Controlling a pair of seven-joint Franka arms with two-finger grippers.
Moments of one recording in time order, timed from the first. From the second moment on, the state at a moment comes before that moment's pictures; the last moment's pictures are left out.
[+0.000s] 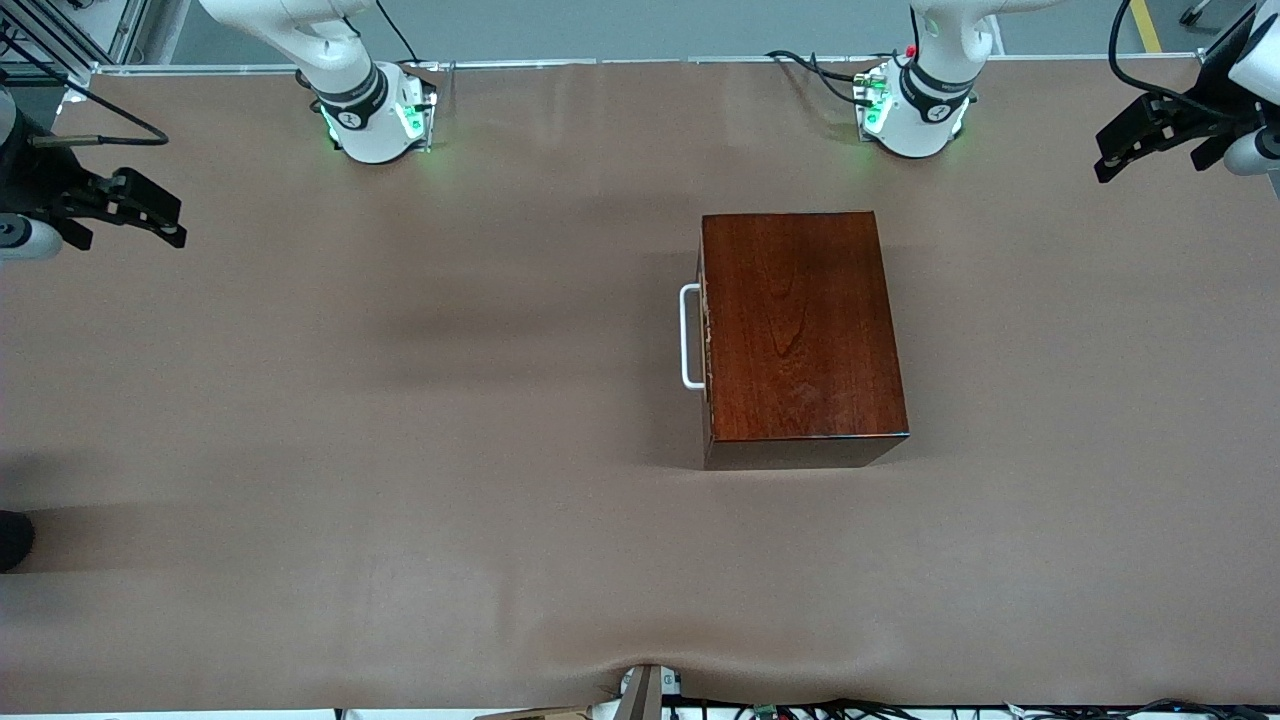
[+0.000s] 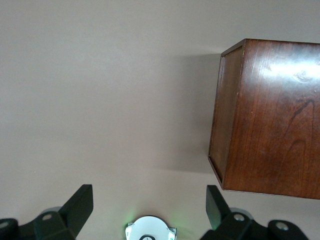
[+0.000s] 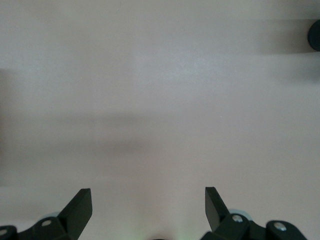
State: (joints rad) left arm 0.09 -0.18 -0.16 -1.63 0.02 1.41 -0.16; right arm 0.14 -0.03 -0.08 -1.53 -0.03 1.46 0.03
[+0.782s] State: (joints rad) left arm 0.09 -0.16 -0.16 -1.60 0.02 1.41 -0.16; right arm 0.14 -0.03 -0.08 -1.53 -0.03 1.46 0.03
